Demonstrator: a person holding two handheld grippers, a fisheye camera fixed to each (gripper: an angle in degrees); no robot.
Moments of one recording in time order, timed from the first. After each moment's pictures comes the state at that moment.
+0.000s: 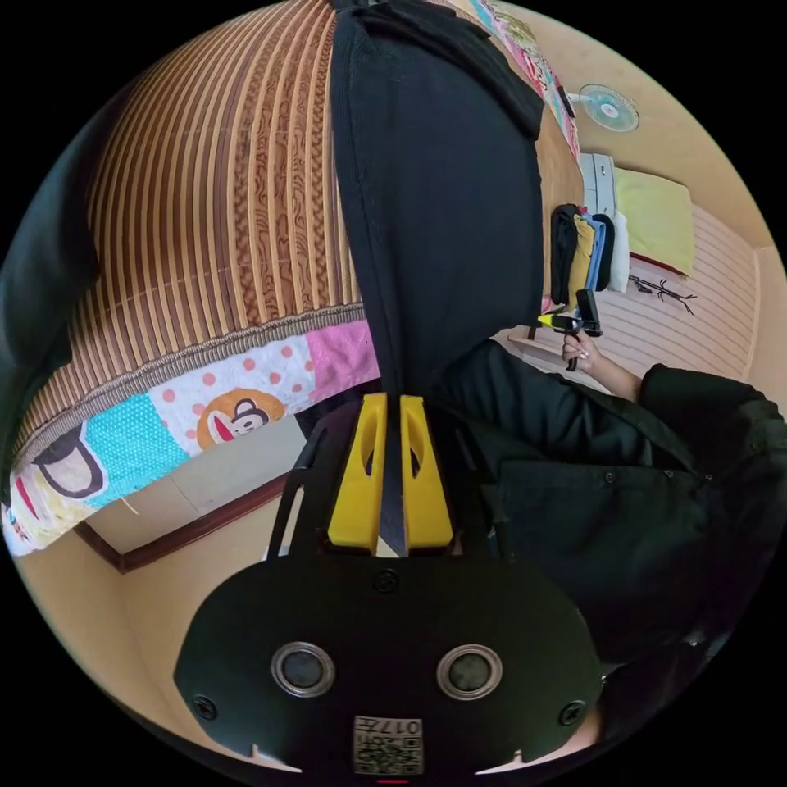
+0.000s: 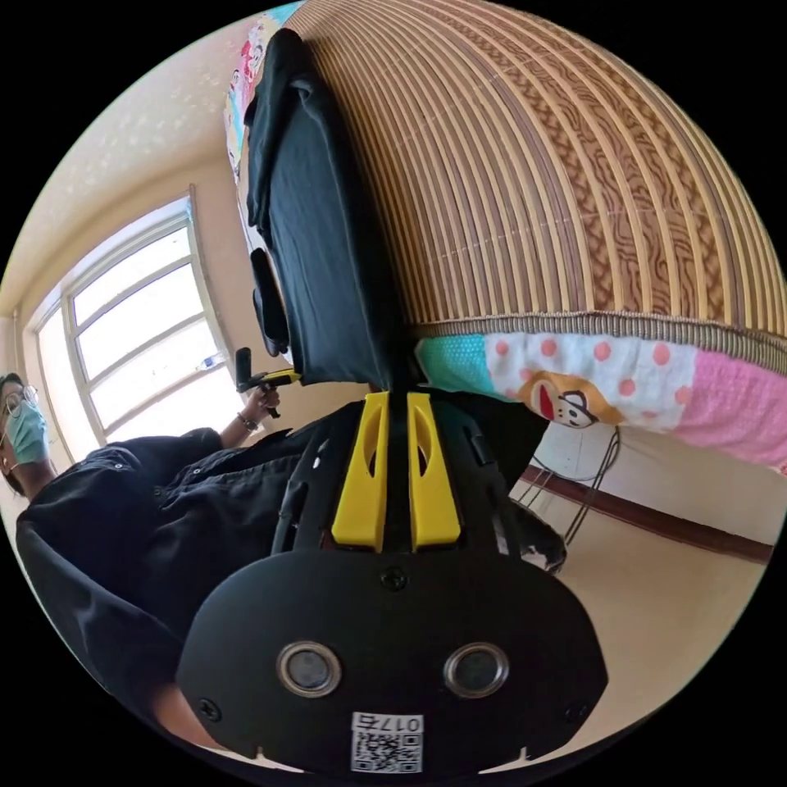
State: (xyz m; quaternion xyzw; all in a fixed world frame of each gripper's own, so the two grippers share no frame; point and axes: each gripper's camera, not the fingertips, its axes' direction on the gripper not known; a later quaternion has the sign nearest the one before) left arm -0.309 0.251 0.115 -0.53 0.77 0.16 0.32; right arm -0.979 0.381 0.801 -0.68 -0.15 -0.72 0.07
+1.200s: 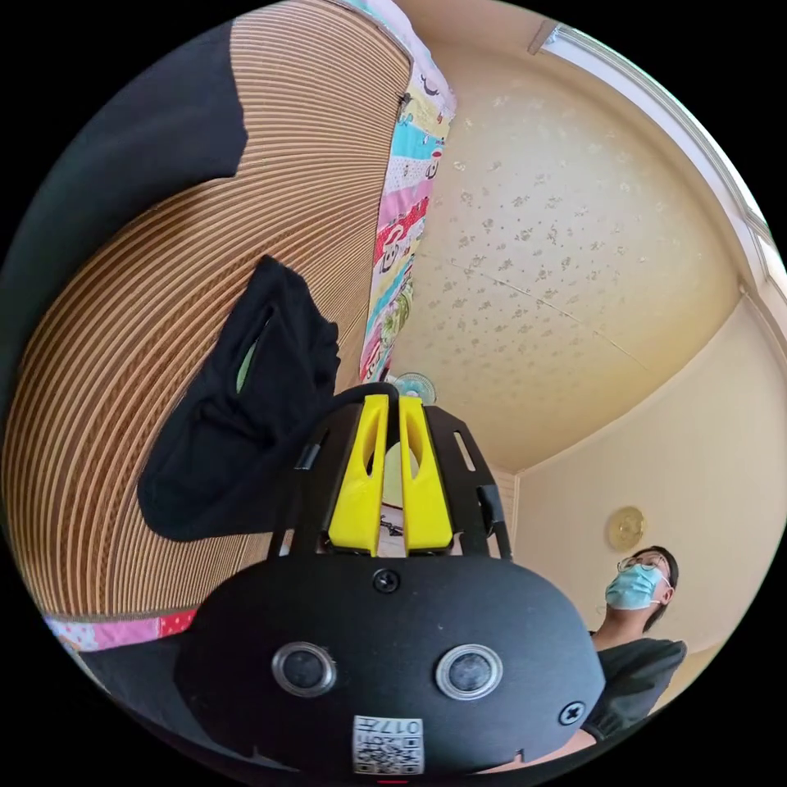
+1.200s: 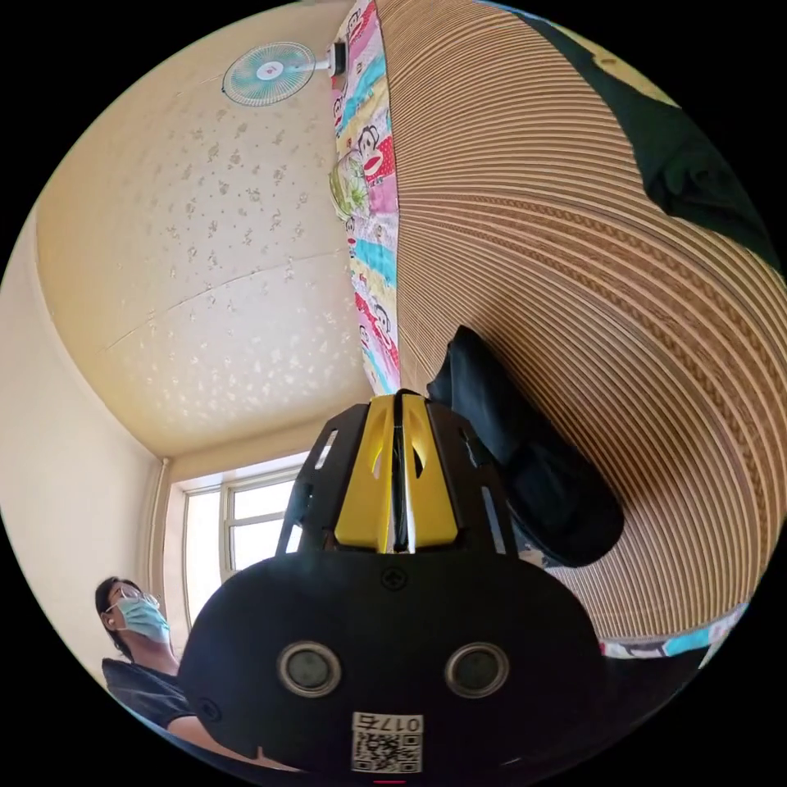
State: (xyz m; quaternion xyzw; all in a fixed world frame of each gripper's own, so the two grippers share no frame) left arm -0.220 0.098 0.185 -0.45 0.75 -0.46 0.16; right arm -1.161 0.481 0.755 -0.77 -0.40 -0.36 0.34
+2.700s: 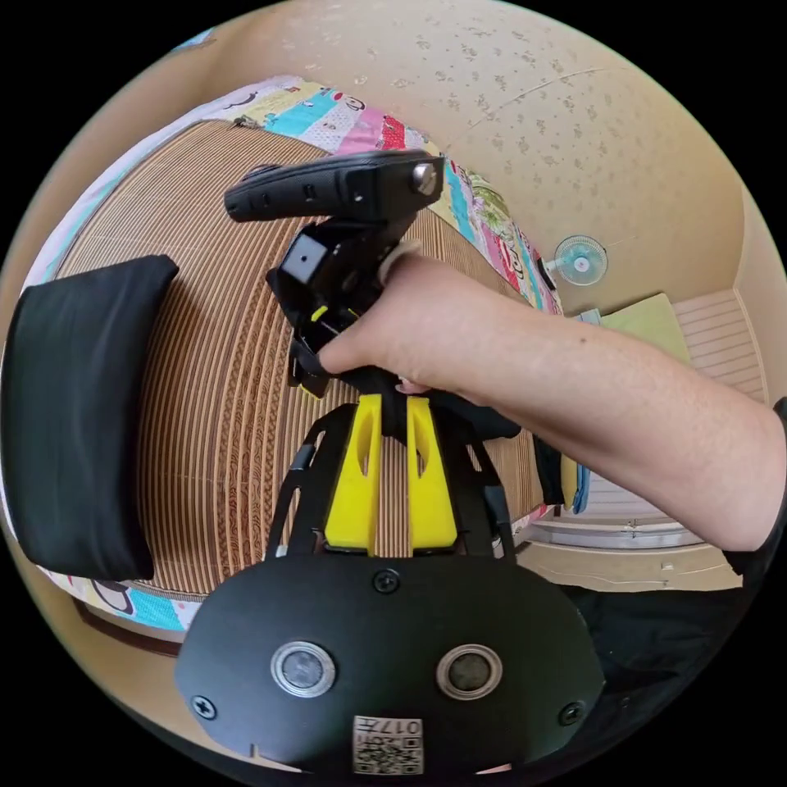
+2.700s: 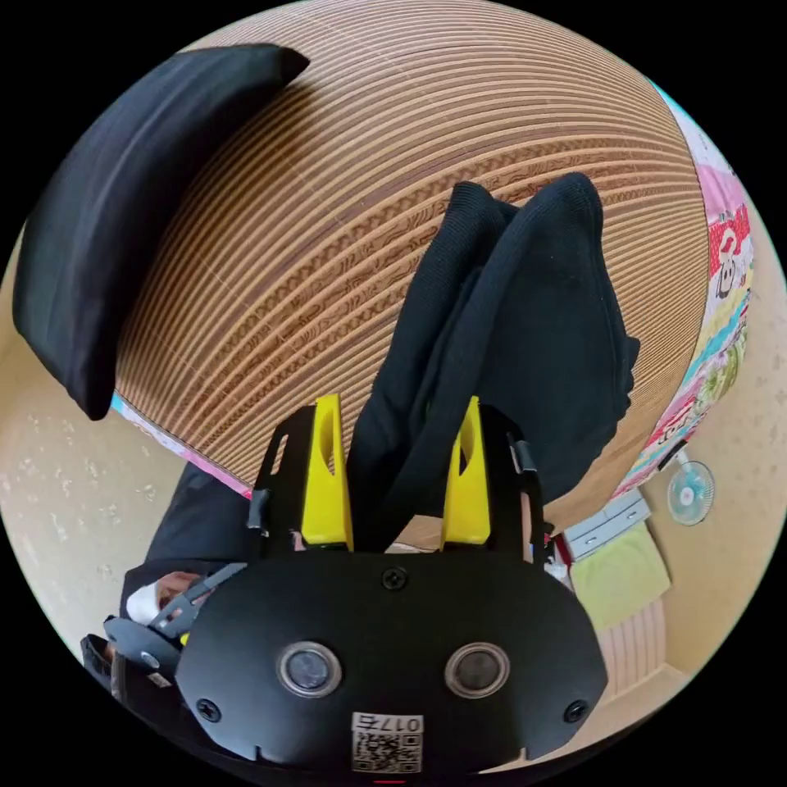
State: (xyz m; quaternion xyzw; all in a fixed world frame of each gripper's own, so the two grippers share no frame) left arm -0.270 0.108 -0.029 -0.38 0.74 -0.09 0.55; right arm -0.626 0.897 0.470 0.03 -0.02 -0.99 -0.16
